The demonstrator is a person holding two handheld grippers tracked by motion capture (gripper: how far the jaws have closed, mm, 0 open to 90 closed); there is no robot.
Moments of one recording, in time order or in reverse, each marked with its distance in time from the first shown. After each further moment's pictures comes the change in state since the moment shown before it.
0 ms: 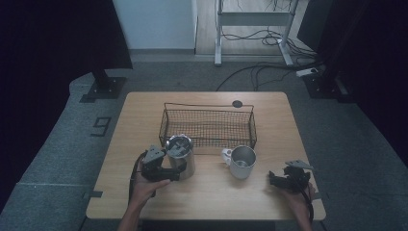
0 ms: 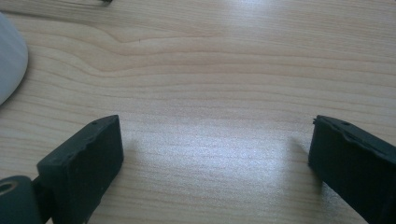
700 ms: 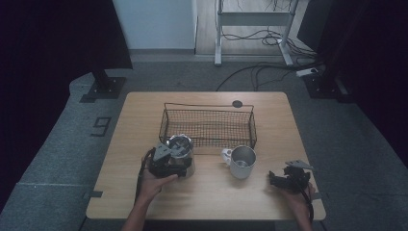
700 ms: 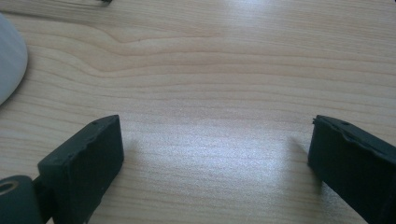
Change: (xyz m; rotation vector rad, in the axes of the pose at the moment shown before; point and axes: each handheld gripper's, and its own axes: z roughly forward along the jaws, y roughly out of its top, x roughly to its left) left arm -0.005 0.004 0.022 -0.007 0.050 0.043; right arm 0.000 0.000 0.000 -0.001 -0.001 0.001
